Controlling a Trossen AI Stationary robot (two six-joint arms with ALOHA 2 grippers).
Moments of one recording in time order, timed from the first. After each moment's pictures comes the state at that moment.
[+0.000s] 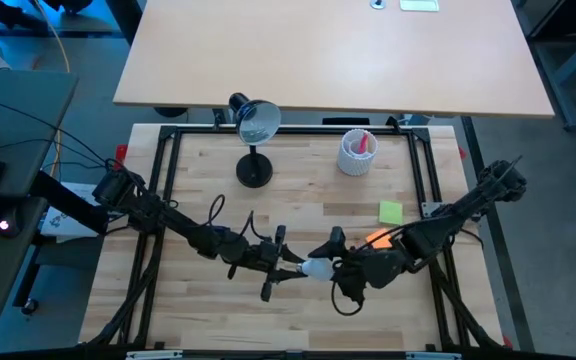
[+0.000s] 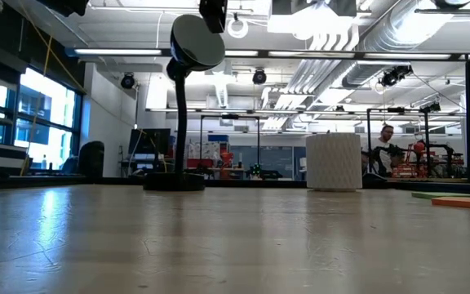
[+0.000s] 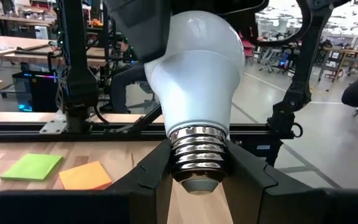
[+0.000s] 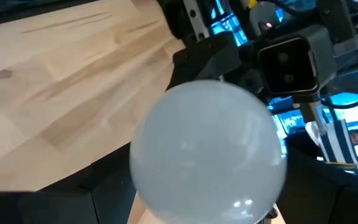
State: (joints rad) left arm -0.40 1.73 0.88 0.86 -0.20 -0.09; right arm 0.59 1.48 1.22 -0.30 0.51 -0.68
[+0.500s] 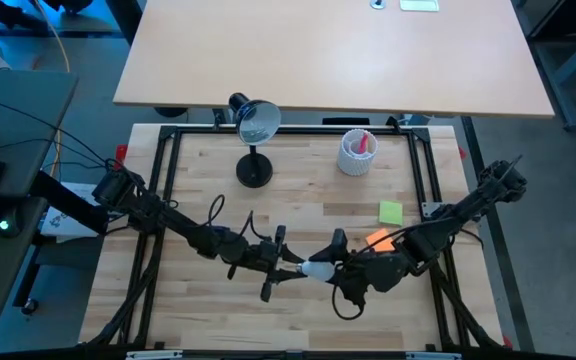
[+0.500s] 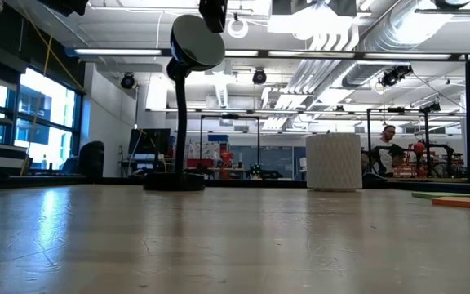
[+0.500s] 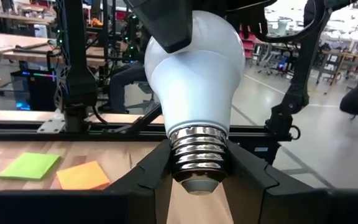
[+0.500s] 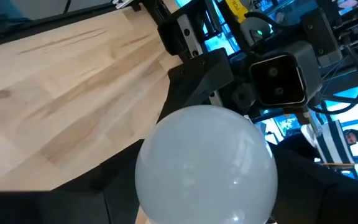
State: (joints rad) left arm -0.40 1.73 0.89 0.86 -0.21 -0.12; right arm 0.62 1.48 1.22 -0.26 0.53 -0.65
